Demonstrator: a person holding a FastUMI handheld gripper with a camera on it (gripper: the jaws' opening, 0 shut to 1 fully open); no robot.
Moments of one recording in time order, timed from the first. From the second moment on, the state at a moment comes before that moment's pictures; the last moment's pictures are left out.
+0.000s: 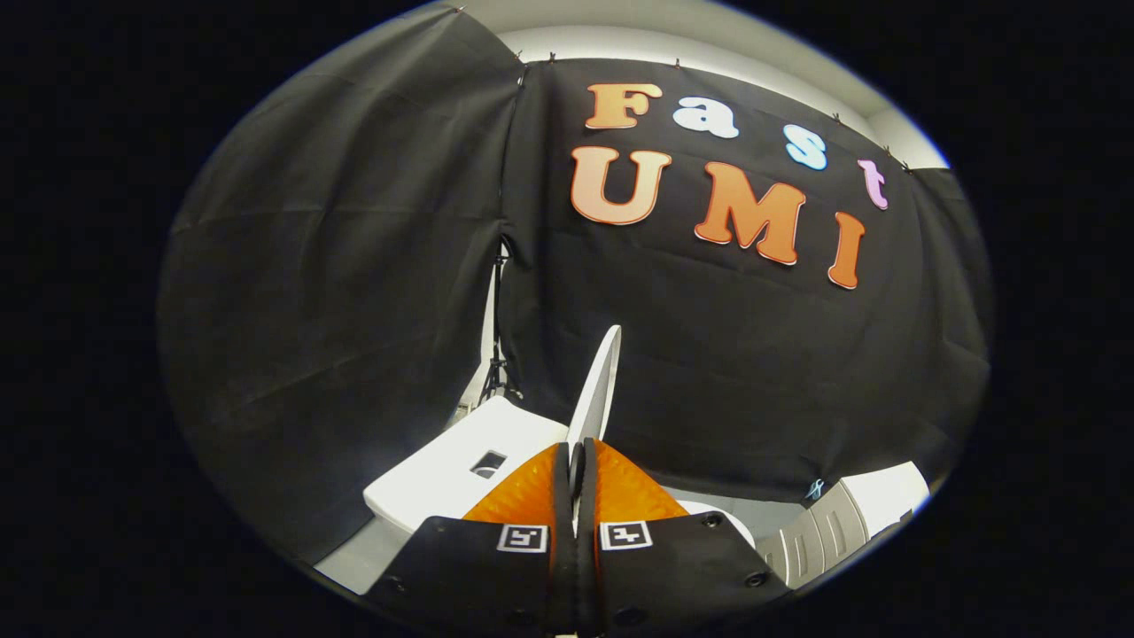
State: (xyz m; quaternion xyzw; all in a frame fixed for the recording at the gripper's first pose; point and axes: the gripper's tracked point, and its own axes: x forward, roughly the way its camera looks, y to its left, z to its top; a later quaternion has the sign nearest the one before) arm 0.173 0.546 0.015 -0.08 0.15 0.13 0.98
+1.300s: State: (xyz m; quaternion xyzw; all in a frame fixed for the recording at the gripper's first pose) arm 0.138 0.632 0.056 -0.06 0.09 0.27 0.96
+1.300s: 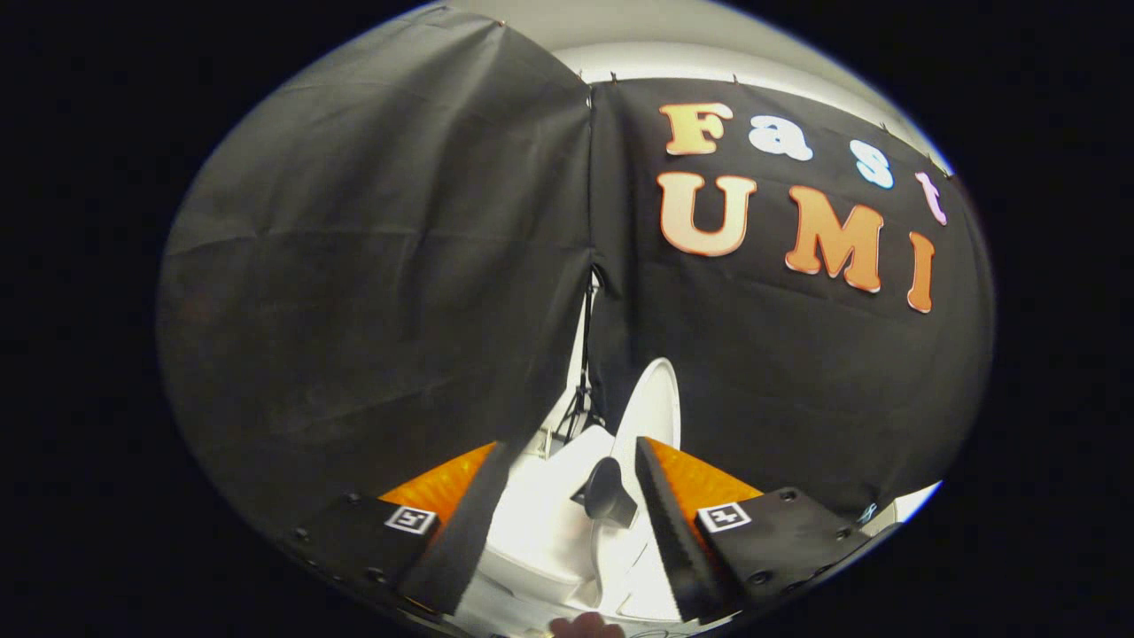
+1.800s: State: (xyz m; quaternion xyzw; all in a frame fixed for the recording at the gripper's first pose) arm 0.125 0.505 0.134 -0.01 0.06 0.27 0.96
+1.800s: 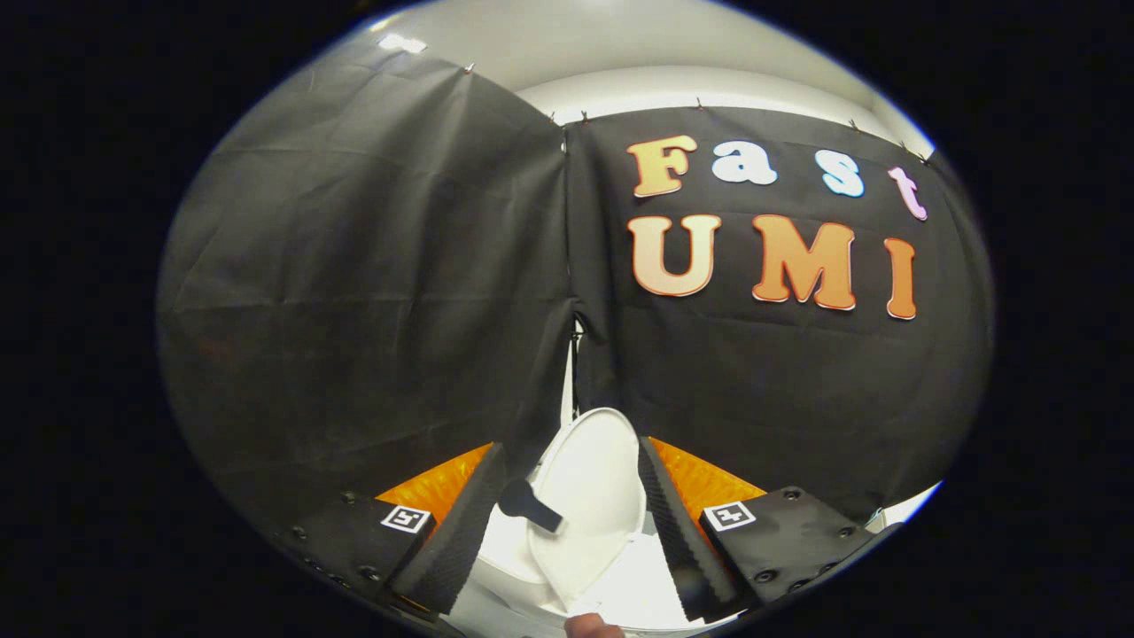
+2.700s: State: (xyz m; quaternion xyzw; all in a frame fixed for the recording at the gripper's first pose) arm 0.079 0.195 0.128 -0.04 0.02 0.13 0.99
